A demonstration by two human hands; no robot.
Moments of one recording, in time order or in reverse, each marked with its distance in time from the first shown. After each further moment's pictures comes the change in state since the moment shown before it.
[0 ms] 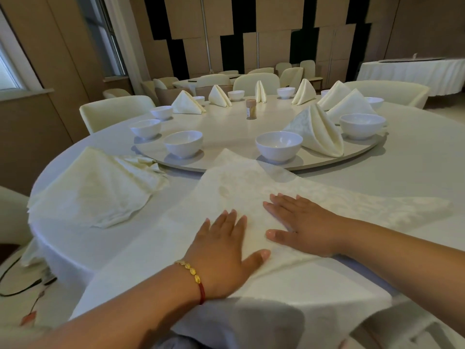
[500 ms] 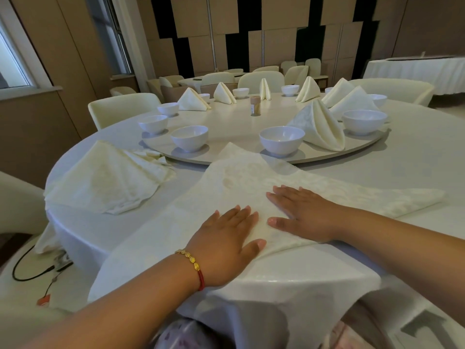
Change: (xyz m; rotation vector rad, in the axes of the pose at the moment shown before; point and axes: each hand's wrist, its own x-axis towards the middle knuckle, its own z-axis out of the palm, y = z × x) left_hand -0.011 -0.004 0.007 0.009 0.059 0.111; right_hand -0.002 -0.001 0.003 -0.019 0.025 0.016
